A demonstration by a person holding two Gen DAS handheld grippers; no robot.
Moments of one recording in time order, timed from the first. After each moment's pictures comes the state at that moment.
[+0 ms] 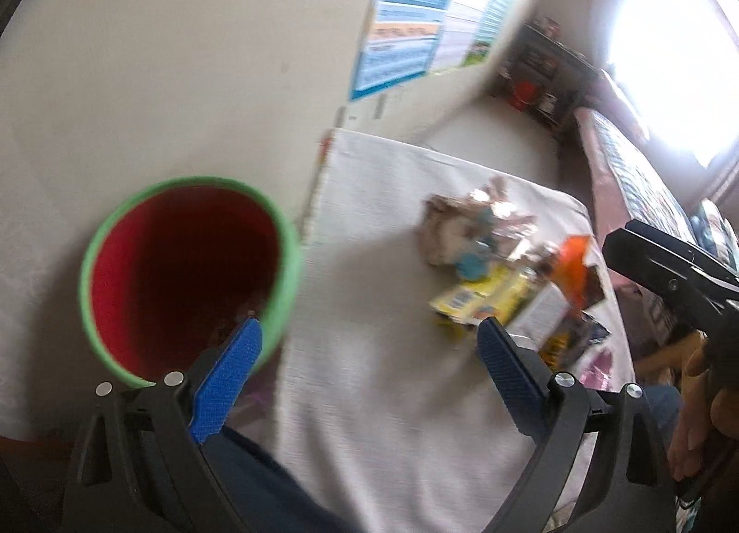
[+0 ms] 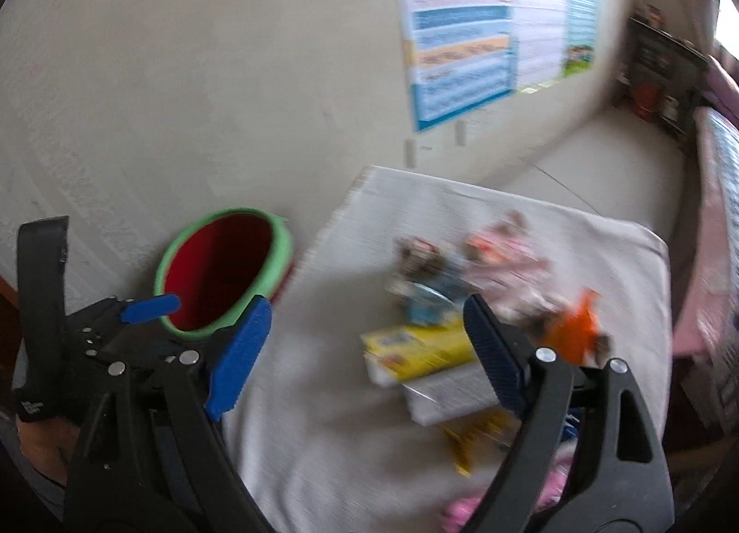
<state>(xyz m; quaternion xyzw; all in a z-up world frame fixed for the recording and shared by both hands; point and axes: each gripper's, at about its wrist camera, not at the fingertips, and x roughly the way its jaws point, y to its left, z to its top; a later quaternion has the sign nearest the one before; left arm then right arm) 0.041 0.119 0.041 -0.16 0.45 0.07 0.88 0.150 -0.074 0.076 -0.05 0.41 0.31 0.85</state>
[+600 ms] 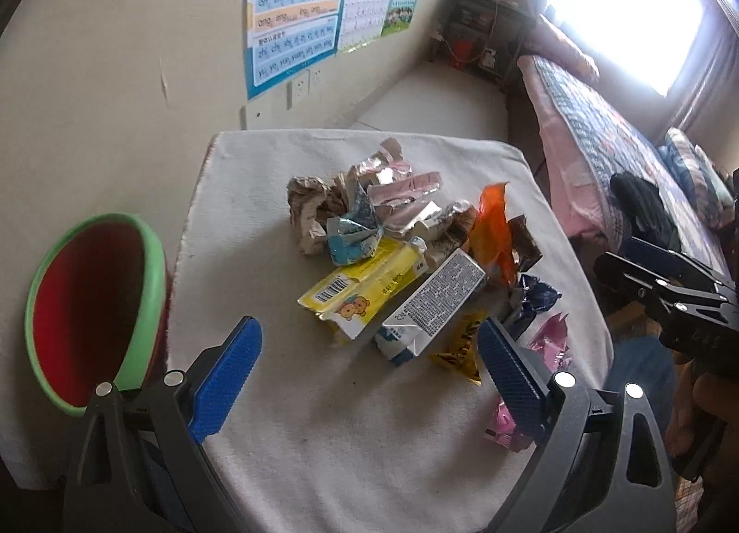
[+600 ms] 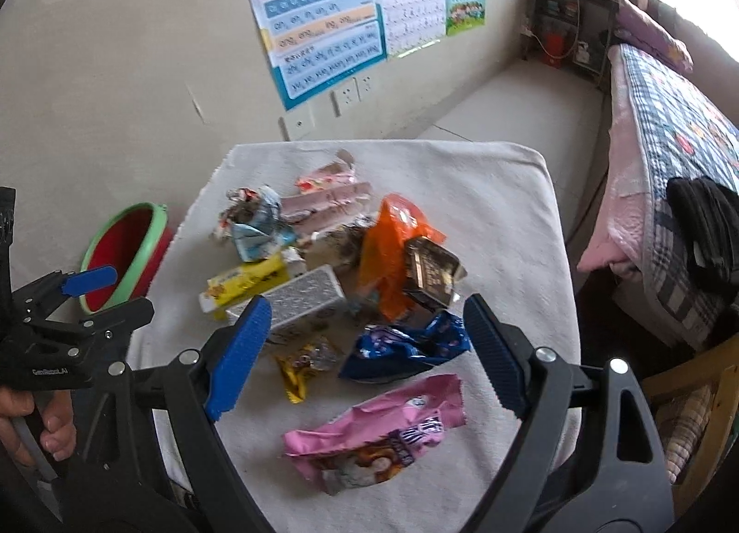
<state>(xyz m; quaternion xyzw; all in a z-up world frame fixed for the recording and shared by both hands) 0.079 0.019 0.037 -0.09 0.47 -0.01 0.88 0.160 -0.217 0.035 -0.02 0.44 0.20 0.87</state>
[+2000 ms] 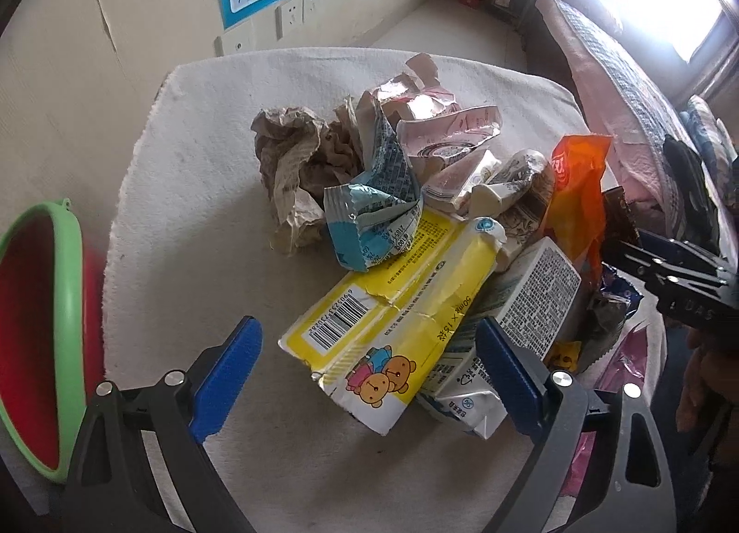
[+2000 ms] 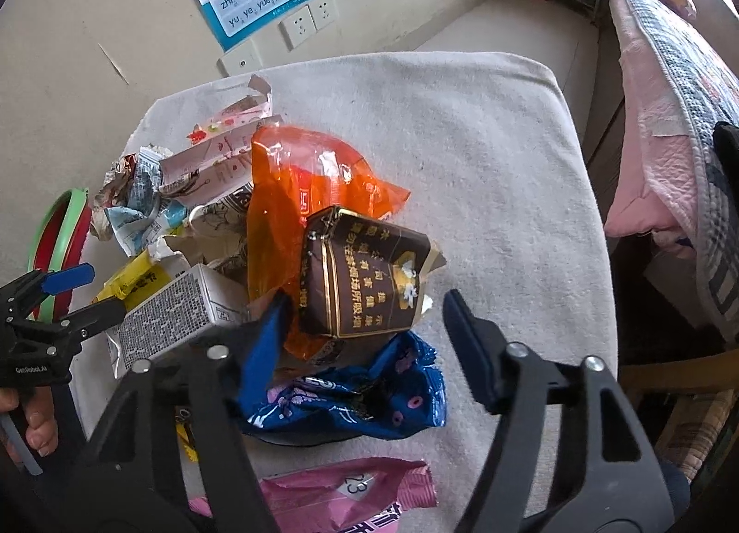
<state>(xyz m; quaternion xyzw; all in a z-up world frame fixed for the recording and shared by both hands) 0.163 0.027 -0.050 -0.09 0.56 -0.02 0.82 0.243 -0.222 -0.063 -0.01 0.53 0.17 0.83</state>
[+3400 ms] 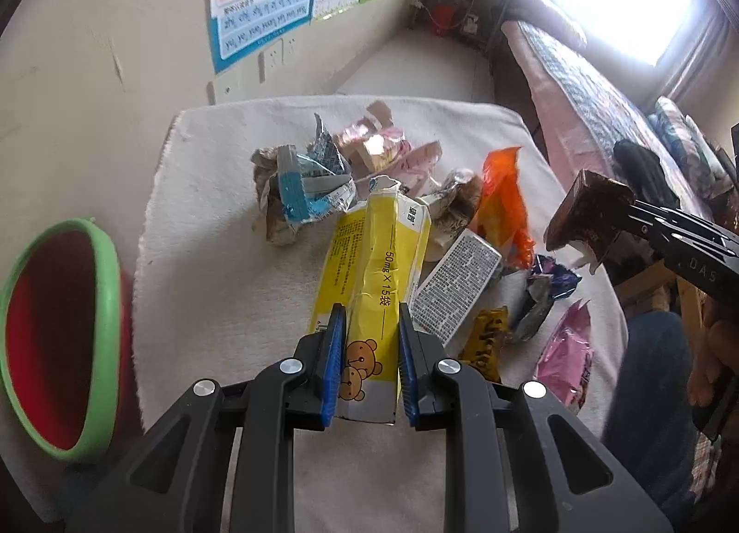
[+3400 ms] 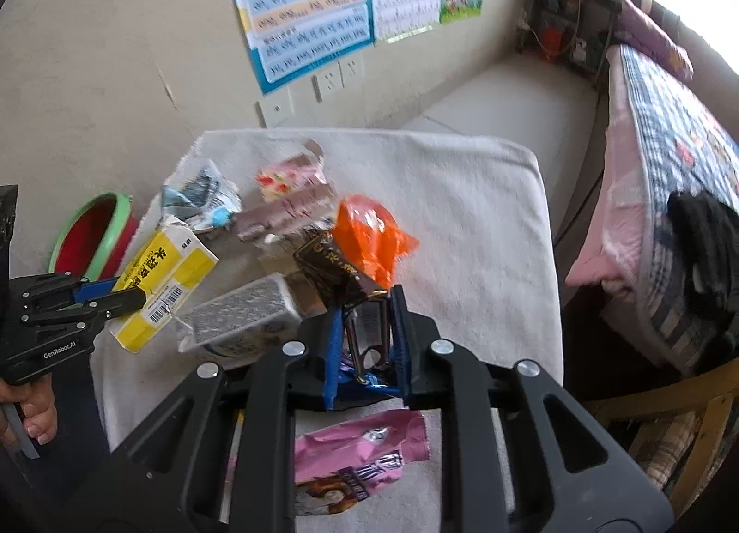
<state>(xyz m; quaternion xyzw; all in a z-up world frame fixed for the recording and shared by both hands) 0.114 0.022 0.005 -0.08 0.51 -0.05 0.86 0.192 -0.215 0.022 -0.05 0.45 0.19 0.87</state>
